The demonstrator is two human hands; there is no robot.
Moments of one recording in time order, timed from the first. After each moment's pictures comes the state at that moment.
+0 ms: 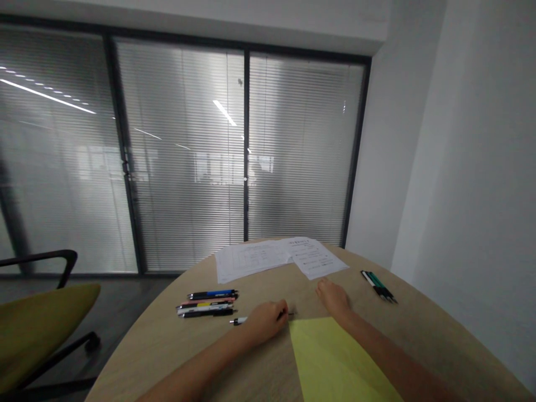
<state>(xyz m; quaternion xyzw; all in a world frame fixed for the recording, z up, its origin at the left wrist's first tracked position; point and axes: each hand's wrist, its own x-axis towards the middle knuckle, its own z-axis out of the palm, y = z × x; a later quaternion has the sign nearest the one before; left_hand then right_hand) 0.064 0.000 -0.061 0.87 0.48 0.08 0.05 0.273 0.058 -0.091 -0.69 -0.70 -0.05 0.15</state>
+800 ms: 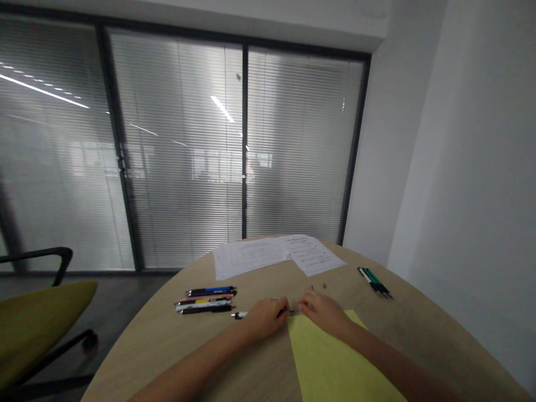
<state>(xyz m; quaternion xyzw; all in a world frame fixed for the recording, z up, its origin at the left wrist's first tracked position) 0.067 0.000 -0.061 0.89 0.44 0.08 0.03 0.249 -0.001 -0.071 -0.52 -0.83 0.05 0.20</state>
